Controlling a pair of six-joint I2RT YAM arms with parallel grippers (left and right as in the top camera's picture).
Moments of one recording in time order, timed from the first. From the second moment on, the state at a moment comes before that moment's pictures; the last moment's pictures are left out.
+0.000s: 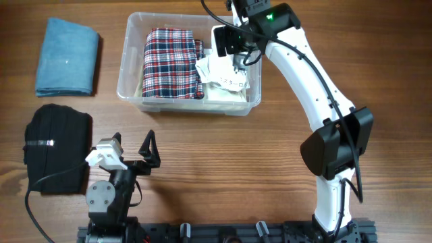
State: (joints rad) left arm -0.03 0.01 0.07 -0.21 0.09 -0.38; right arm 0.44 2.15 2.15 -1.05 0.04 0.18
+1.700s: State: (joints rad) left arm -0.03 0.01 0.07 -0.21 0.09 -0.38; right arm 0.52 2.18 2.15 -1.01 0.00 -0.05
